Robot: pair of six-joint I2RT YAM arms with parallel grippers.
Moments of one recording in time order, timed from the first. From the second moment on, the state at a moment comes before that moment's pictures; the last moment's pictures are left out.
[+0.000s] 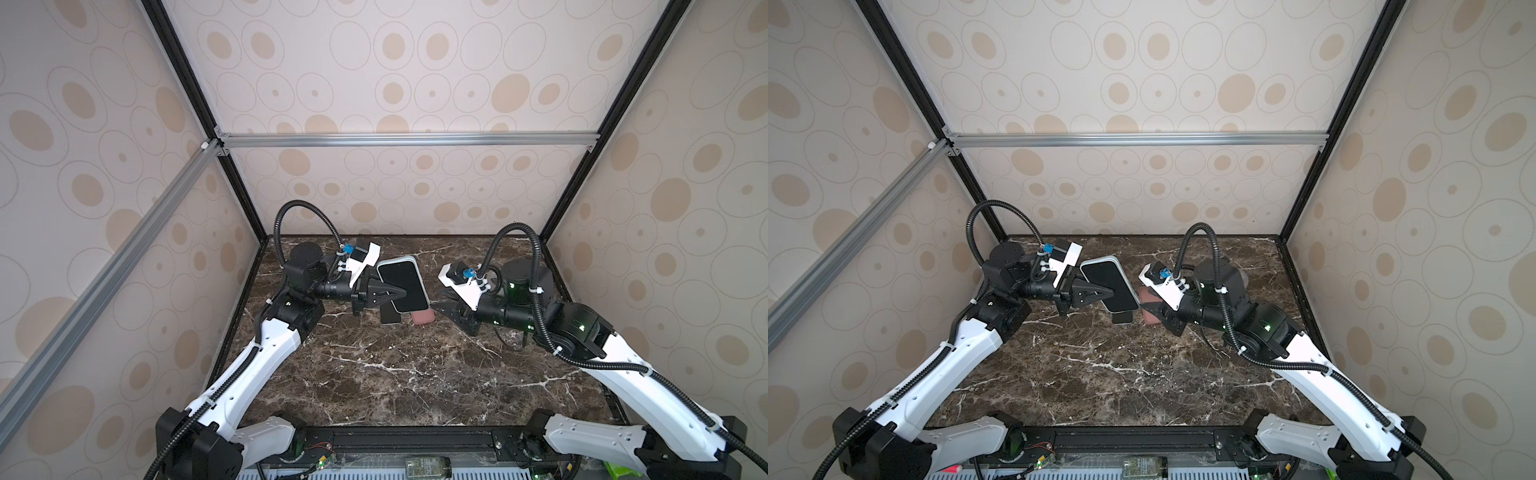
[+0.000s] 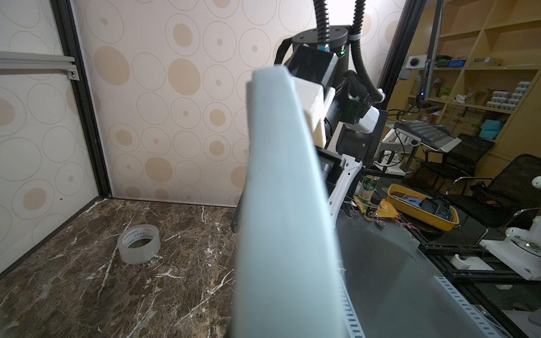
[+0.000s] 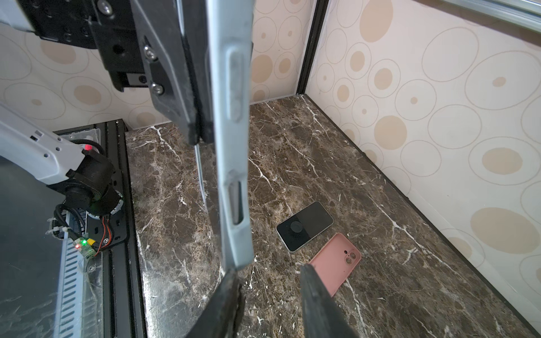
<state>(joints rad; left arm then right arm) -0.41 1.18 1.07 0.15 1.24 -0.16 0.80 1.07 1.32 -0.68 -0.21 -0.23</state>
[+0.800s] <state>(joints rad) -0.41 1.18 1.05 0.23 1.24 -0.21 0.80 1.11 1.32 -0.68 -0.21 -0.21</state>
